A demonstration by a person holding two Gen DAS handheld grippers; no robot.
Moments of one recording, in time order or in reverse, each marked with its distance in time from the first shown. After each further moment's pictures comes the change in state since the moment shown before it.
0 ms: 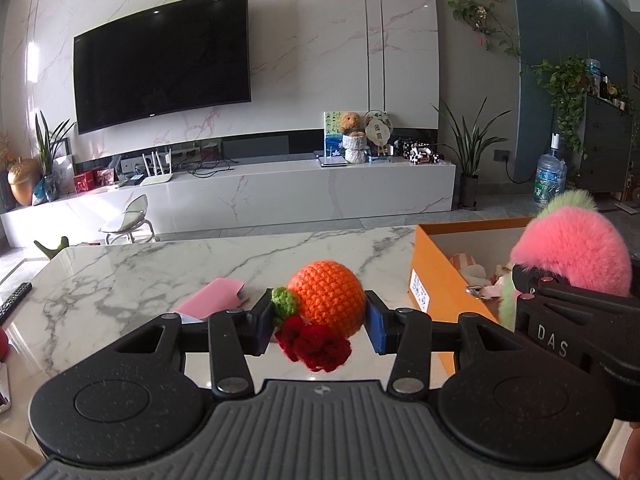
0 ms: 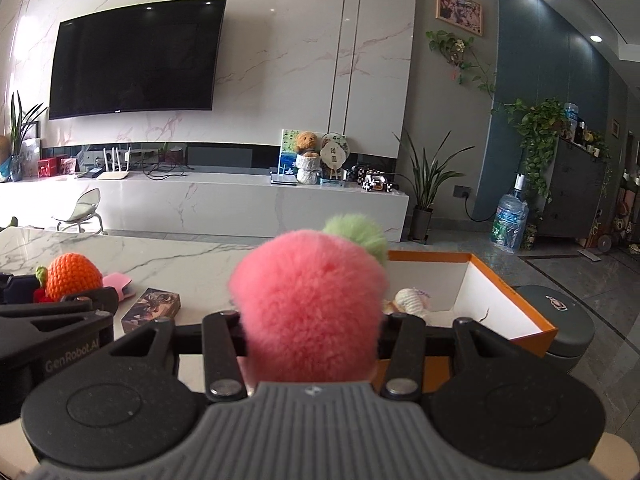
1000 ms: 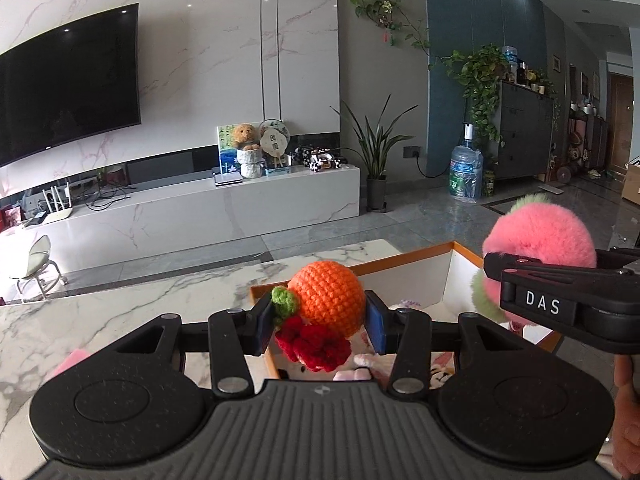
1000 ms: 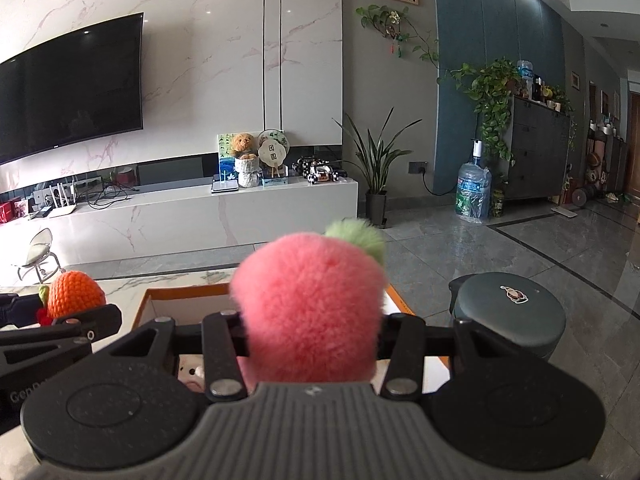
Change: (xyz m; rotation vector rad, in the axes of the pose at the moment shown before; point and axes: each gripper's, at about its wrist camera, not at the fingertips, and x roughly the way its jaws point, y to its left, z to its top) left arm 0.070 -0.127 0.058 0.099 -0.009 -0.266; right arm 0.070 -0.155 0.035 0.149 0.038 -0.071
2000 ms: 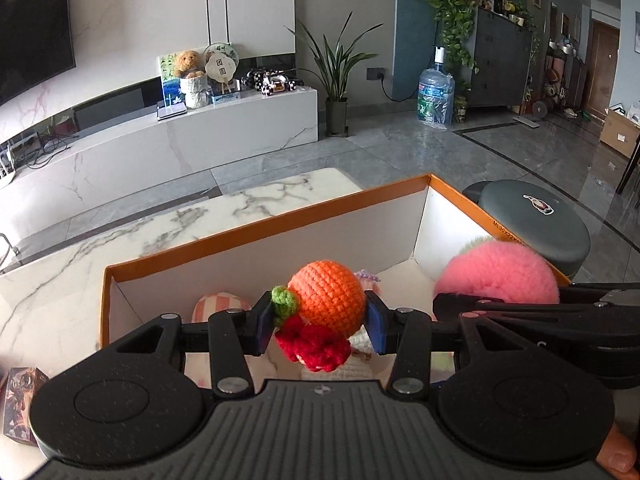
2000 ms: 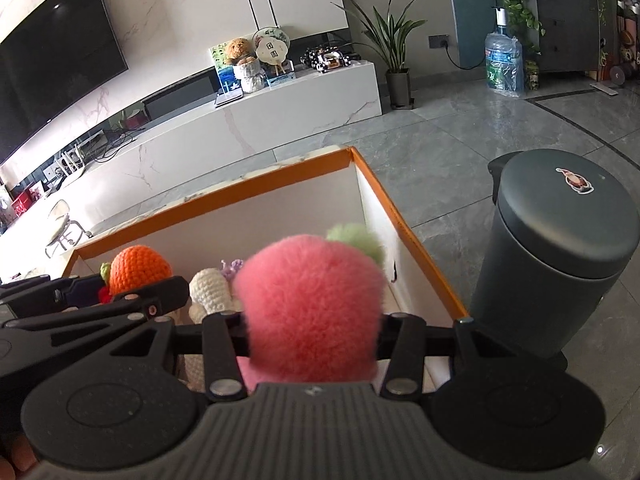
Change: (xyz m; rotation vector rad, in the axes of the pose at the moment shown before) left arm 0.127 -0.051 -0.009 0.039 0.244 -0.100; right arm 0.141 -0.074 -0.030 0.172 0.346 0.157
